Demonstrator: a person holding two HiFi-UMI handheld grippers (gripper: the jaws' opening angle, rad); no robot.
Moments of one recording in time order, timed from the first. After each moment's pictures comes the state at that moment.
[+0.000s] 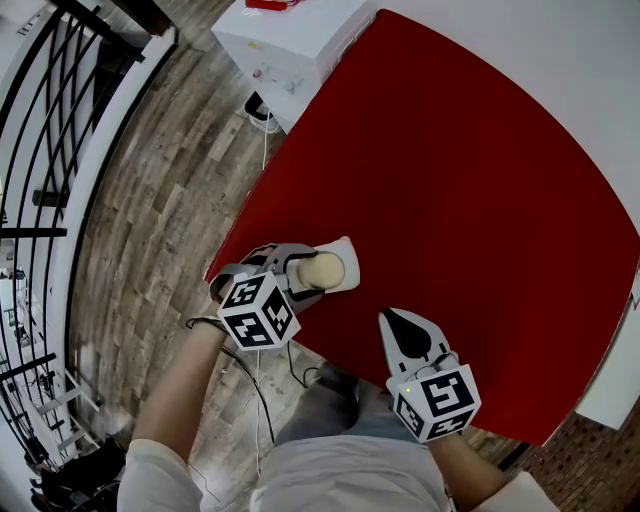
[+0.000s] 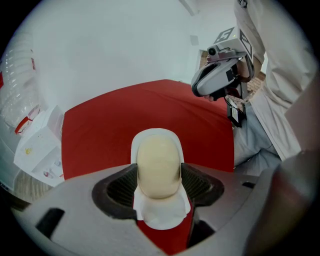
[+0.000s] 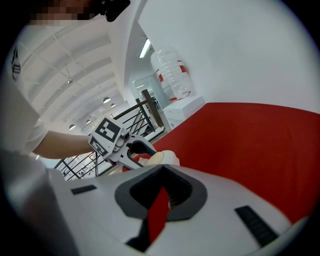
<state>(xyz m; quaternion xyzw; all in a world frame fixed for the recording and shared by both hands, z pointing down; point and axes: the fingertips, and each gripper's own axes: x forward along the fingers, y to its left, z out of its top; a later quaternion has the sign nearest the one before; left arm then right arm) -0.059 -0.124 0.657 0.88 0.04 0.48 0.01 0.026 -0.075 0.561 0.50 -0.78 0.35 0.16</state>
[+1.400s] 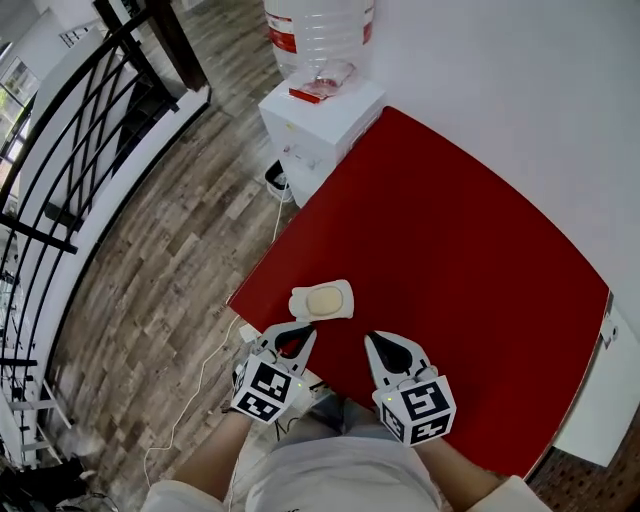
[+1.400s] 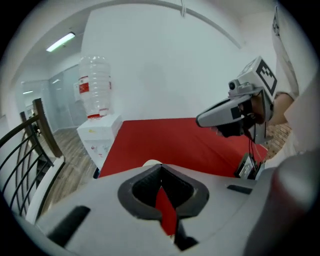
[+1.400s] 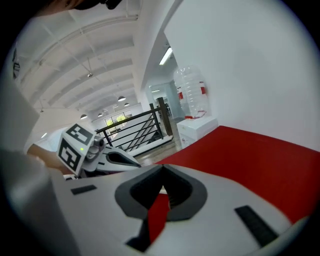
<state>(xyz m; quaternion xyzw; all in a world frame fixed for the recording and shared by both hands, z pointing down) -0.082 -0.076 0.521 0.90 -0.28 0.32 0.12 0.008 -0.058 0.464 0.48 -0.83 0.25 0.16</state>
